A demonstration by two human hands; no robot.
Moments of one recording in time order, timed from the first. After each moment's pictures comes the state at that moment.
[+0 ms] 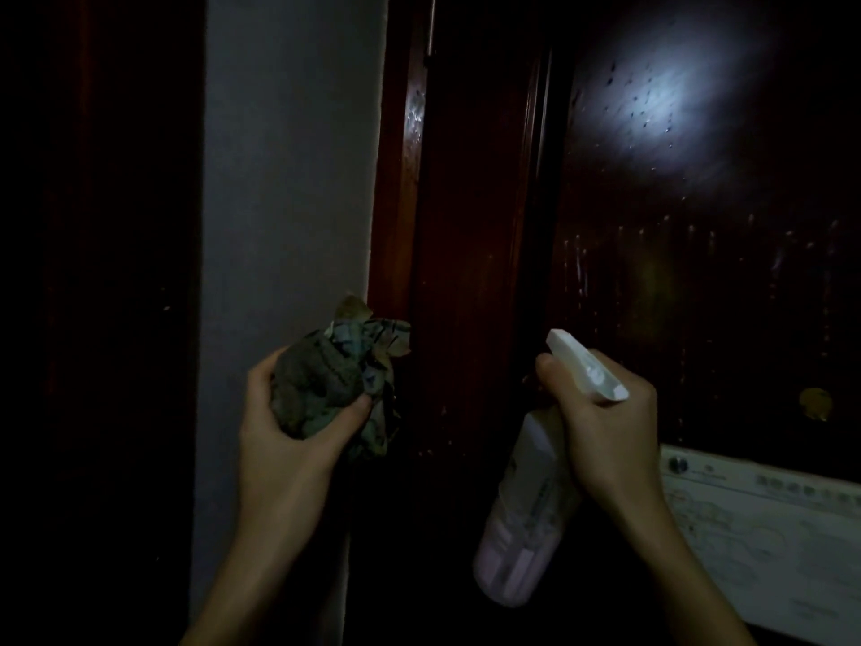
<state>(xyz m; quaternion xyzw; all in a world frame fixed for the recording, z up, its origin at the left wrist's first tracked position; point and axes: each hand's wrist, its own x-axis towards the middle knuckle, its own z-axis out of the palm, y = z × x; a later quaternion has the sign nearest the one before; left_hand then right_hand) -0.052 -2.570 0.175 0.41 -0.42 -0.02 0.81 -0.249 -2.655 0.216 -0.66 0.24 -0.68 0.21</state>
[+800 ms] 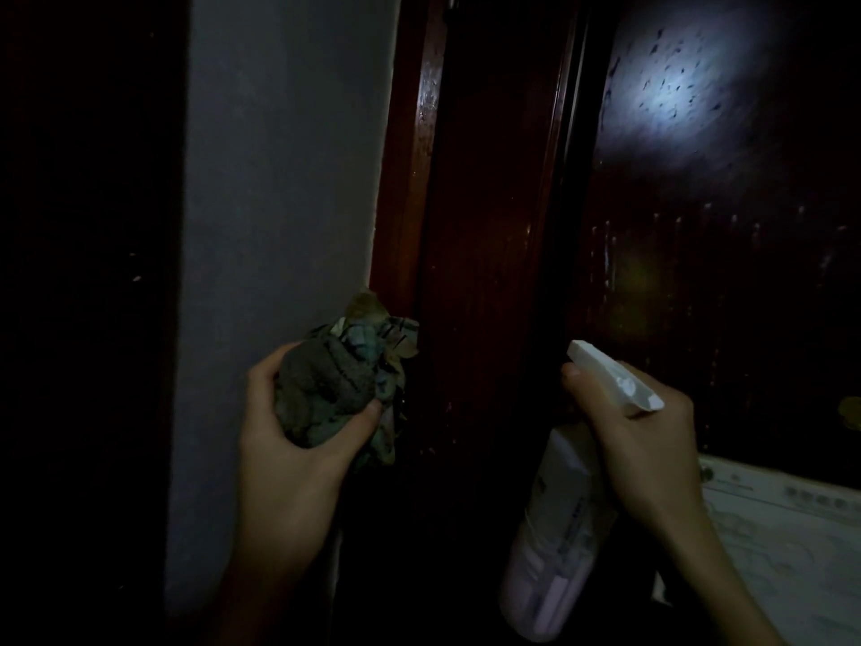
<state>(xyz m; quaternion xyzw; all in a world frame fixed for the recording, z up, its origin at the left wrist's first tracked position) -0.041 -2.592 0.163 0.40 -0.42 -0.02 0.81 -0.248 -2.674 0.205 -0.67 0.28 -0.66 0.20</state>
